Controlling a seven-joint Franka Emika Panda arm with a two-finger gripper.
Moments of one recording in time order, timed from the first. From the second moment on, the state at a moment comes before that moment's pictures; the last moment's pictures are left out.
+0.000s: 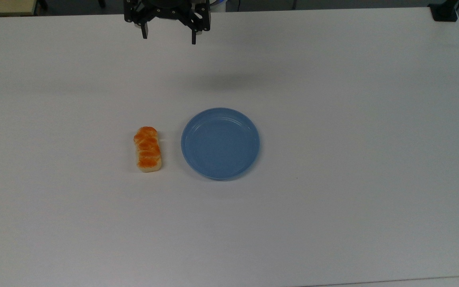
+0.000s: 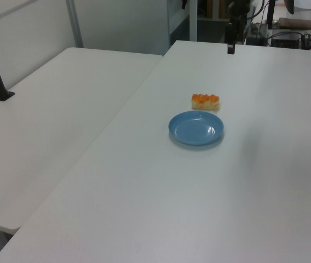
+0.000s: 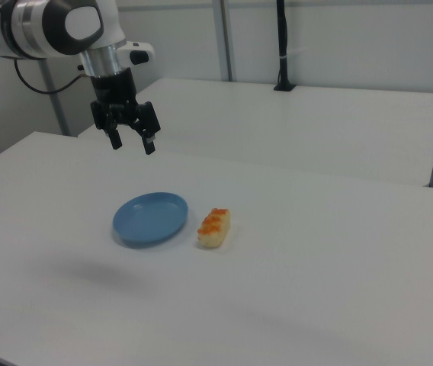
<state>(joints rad) -0.03 0.08 0.04 -1.57 -0.10 1.65 0.07</state>
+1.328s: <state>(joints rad) -0.13 0.29 0.02 -1.59 -0.10 1.98 -0.07</state>
